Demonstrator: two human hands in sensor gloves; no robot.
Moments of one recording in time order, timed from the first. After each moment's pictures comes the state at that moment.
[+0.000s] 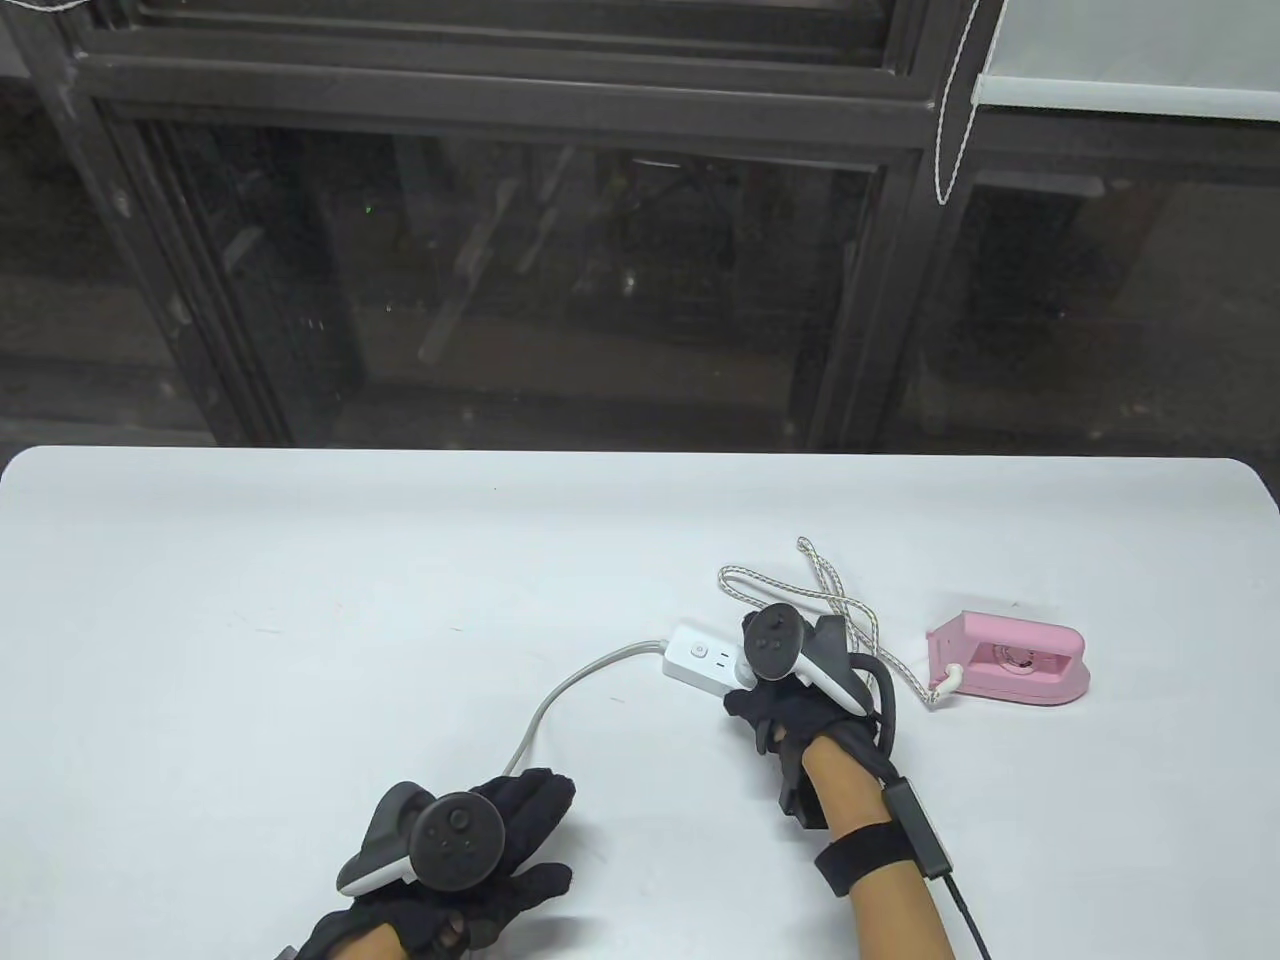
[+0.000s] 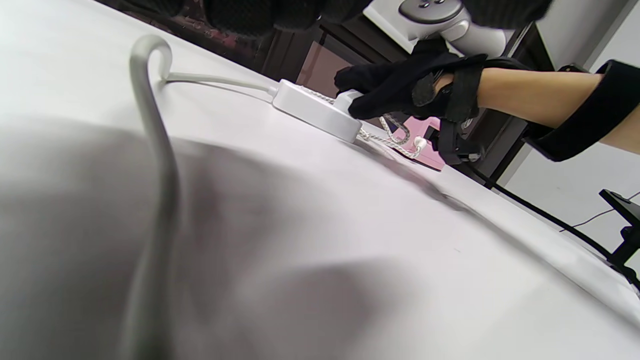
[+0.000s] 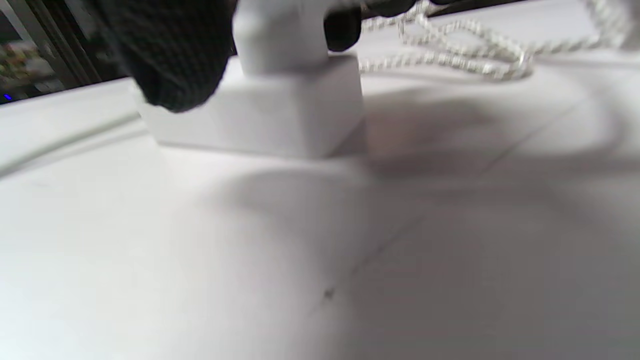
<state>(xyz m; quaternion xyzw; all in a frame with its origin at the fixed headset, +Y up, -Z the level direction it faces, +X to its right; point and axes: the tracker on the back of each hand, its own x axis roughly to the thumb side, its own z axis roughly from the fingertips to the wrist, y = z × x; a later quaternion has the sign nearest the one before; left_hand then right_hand) -0.180 -0.745 -0.279 -0.12 -0.30 0.20 0.93 0.133 -0.758 -0.438 0.02 0.15 0.98 0.10</state>
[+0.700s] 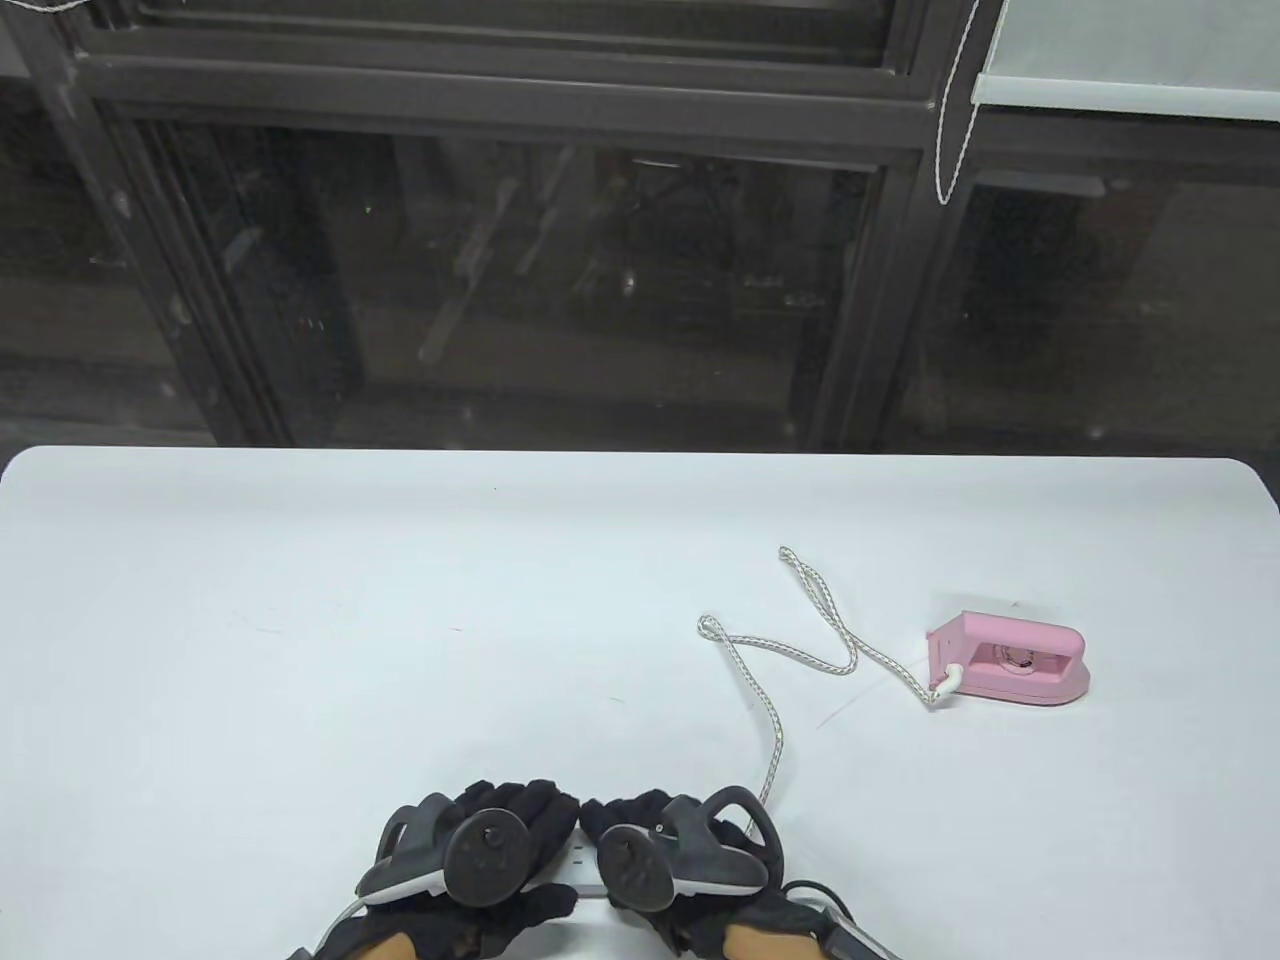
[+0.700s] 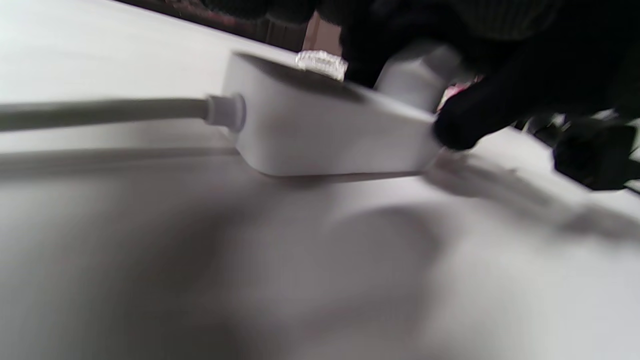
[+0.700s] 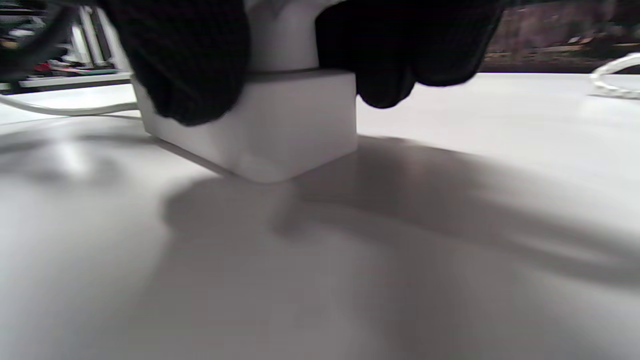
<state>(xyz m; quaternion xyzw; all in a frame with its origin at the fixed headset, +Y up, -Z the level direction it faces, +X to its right) -0.163 -0.760 -0.271 -0.16 -0.30 0.09 0.94 0.007 -0.759 -0.270 0.36 0.07 0.93 0.02</state>
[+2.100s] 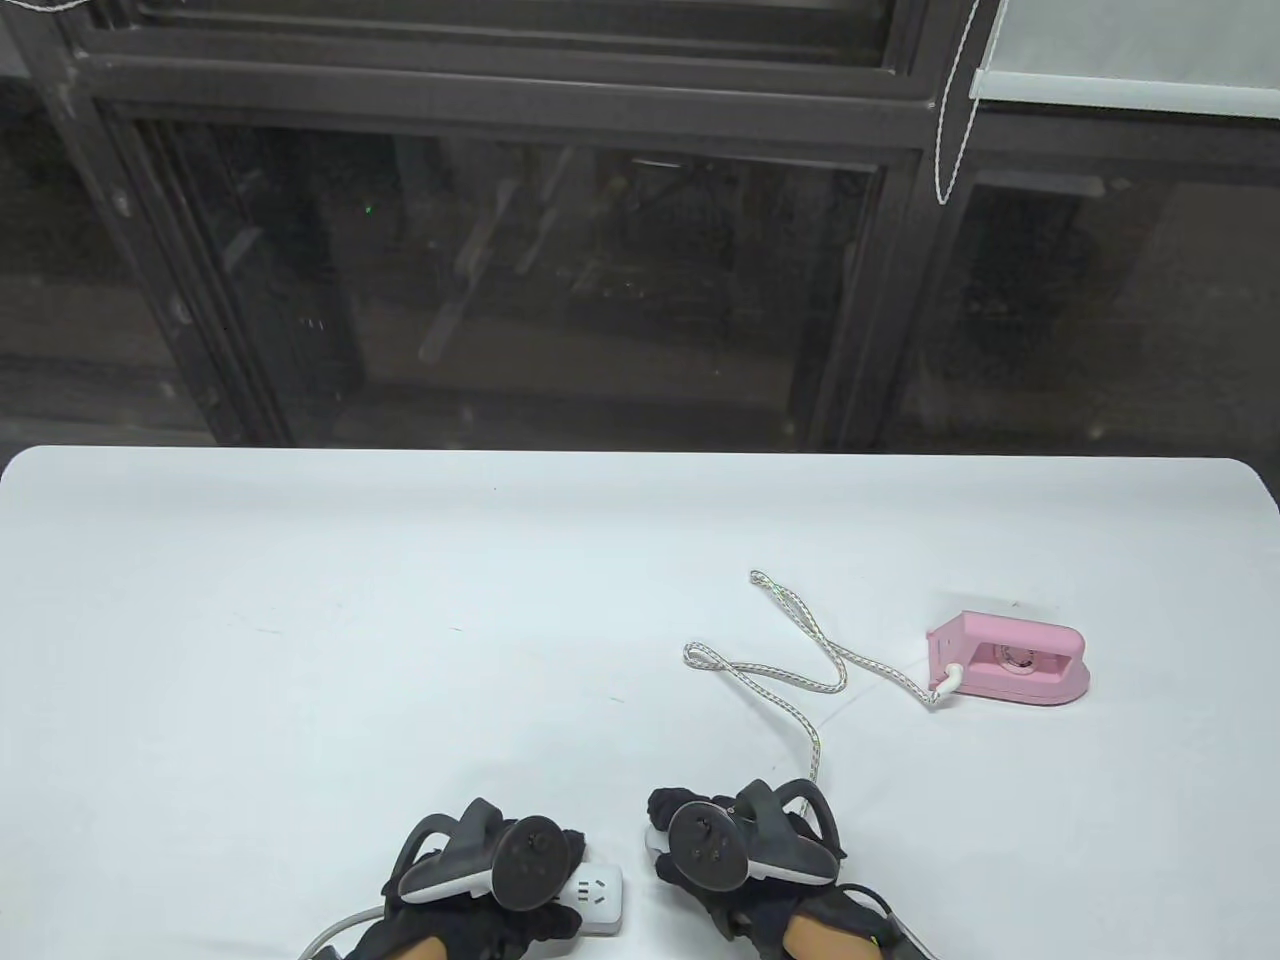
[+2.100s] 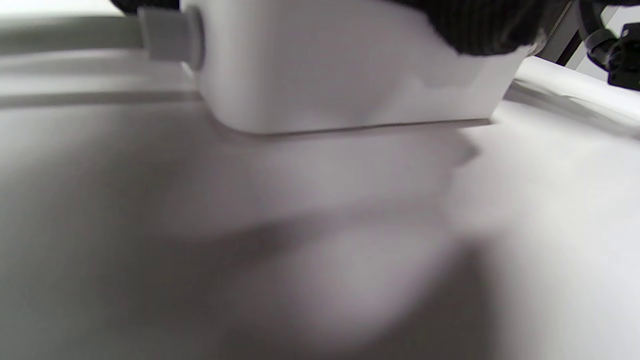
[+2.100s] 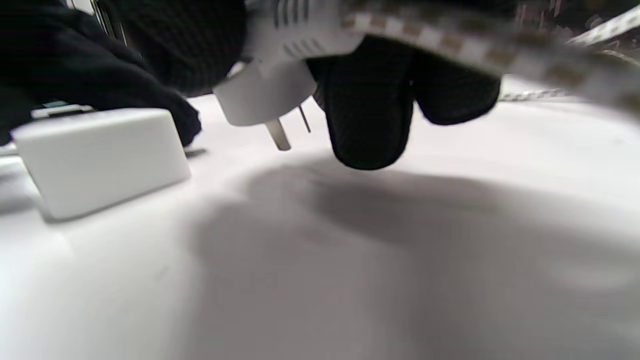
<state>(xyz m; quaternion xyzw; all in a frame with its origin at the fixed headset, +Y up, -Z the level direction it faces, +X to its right) -0.146 -0.777 -0.274 -0.21 -0.28 0.05 0.94 0.064 -0.757 -0.294 0.30 0.07 0.95 0.05</state>
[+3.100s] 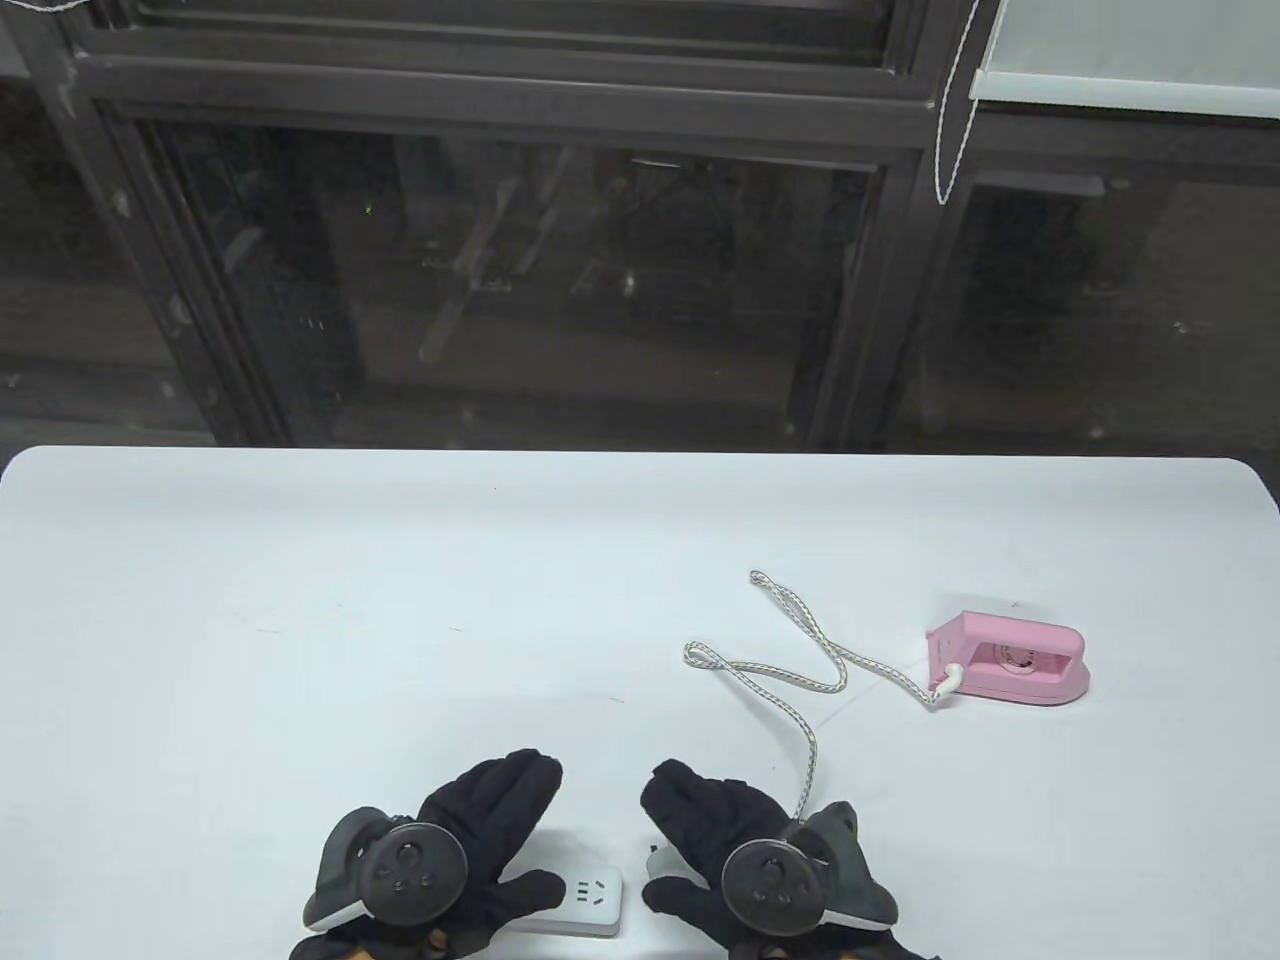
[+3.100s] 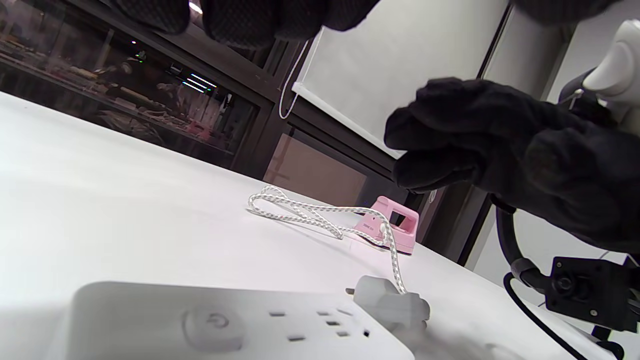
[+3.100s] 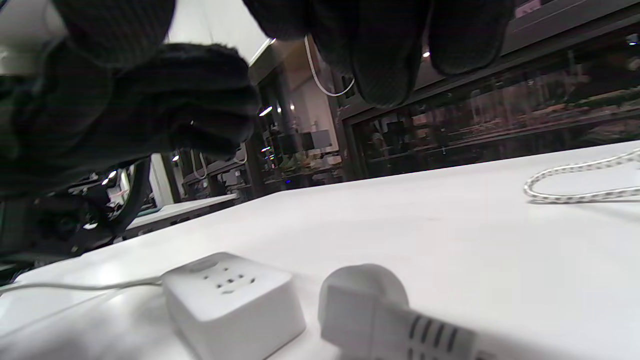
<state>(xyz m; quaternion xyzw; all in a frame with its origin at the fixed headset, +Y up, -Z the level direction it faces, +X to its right) -0.187 -0.705 -0.254 0.04 -0.32 0.23 0.92 0.083 -0.702 -0.251 0.36 -0.04 0.92 0.16</state>
